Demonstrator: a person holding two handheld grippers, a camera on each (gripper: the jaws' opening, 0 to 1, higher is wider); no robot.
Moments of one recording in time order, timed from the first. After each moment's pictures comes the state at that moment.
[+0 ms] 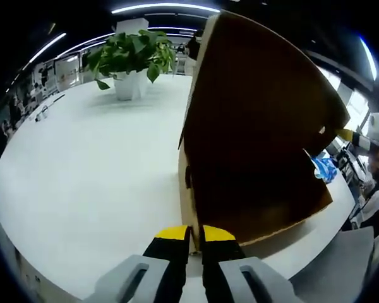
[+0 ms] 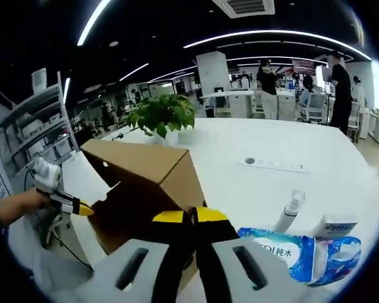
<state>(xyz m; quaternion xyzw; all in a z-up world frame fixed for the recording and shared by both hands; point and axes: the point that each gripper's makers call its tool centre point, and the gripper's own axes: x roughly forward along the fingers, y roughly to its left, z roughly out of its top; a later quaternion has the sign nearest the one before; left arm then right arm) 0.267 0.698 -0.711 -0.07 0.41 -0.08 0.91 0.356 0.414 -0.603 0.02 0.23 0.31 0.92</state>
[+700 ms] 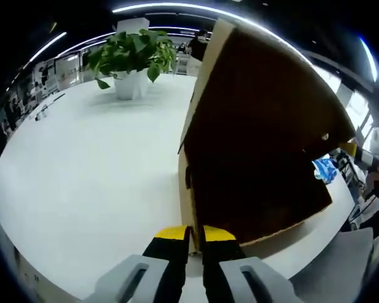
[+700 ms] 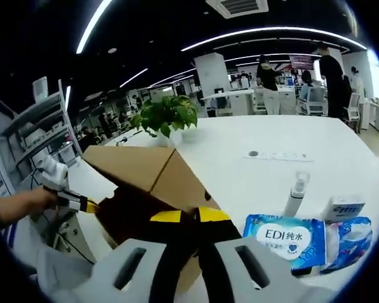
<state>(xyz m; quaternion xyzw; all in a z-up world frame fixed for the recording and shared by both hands) 0.267 0.697 -0.711 -0.07 0.41 -0.08 0.91 0.336 0.412 -0.618 0.06 0.23 0.31 0.92</state>
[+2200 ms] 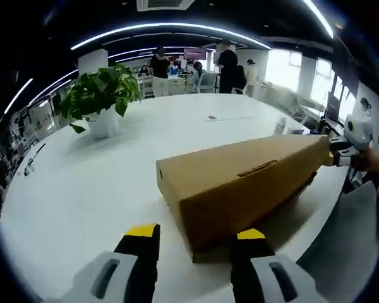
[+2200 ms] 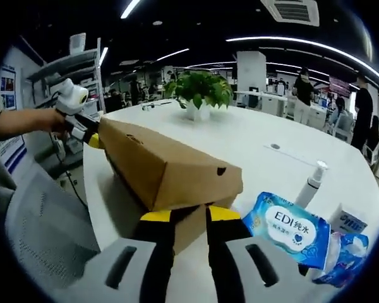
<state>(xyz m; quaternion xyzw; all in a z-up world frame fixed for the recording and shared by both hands) 0.263 0.686 -0.684 0.05 0.35 -0.17 0.92 0.283 0.411 -0.683 -0.09 0.23 0.42 0.88</state>
